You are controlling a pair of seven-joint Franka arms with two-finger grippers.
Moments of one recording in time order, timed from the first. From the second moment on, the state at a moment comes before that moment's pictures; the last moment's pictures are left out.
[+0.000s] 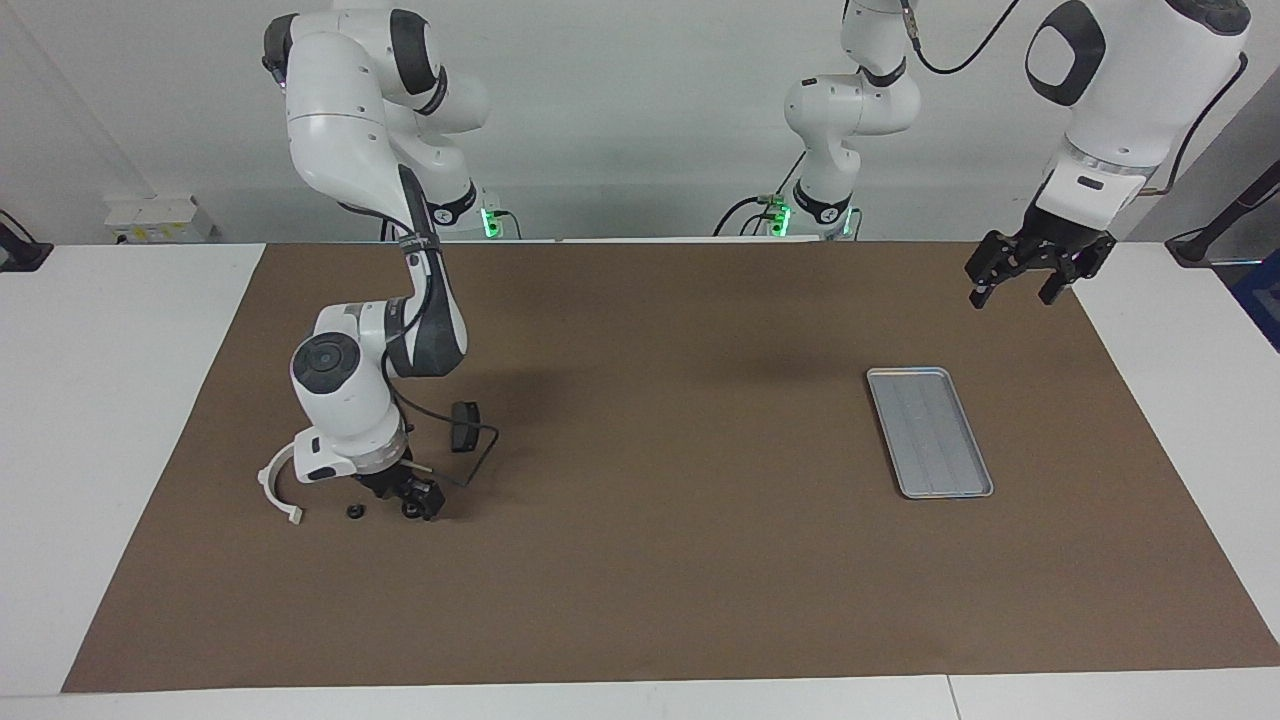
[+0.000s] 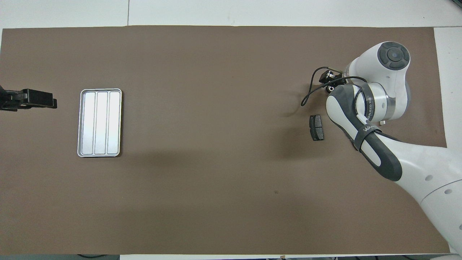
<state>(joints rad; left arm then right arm) -0.06 -0.05 0.04 -1.72 -0.02 1.79 0.00 0.05 0.55 0.01 -1.68 -0.06 2.30 0.56</state>
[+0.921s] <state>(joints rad) -0.06 -0.05 0.04 -1.73 -0.02 1.79 0.00 0.05 0.56 0.01 -1.67 -0.06 2.30 0.60</state>
